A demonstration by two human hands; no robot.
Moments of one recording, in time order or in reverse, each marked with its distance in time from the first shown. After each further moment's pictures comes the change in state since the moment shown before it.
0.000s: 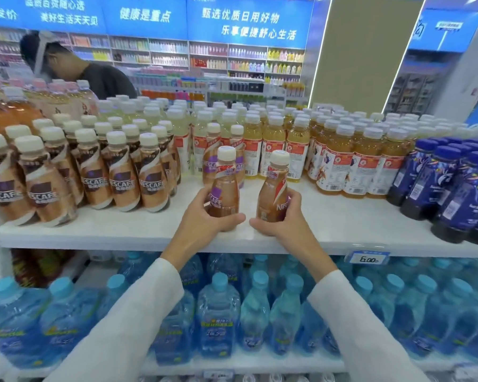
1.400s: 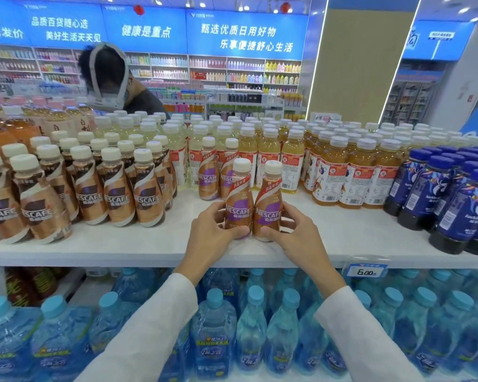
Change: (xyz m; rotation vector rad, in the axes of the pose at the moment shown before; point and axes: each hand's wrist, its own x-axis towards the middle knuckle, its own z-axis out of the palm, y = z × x) left_hand 0.005 0.015 0.035 0.145 0.083 -0.027; right_hand 0.003 0.004 -0.020 -0.104 0.115 -0.120
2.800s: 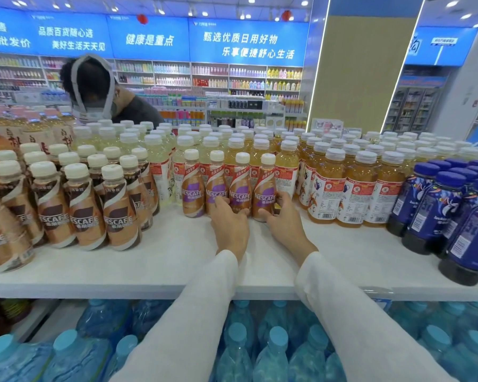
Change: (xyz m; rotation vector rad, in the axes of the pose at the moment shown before) left_hand 0.101 0.015 0.103 -0.007 0.424 -0.151; right_hand 0.137 0.064 0.001 -0.061 0.075 0.042
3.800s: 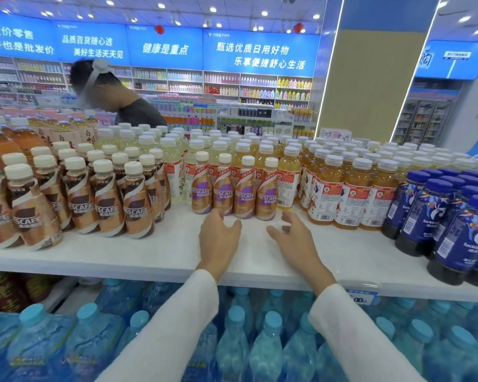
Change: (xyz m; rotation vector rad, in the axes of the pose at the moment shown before) left_hand -0.040 -0.011 -0.062 0.137 -0.090 0.098; right_hand -0.081 -0.033 -0.032 -0.096 -0.058 0.061
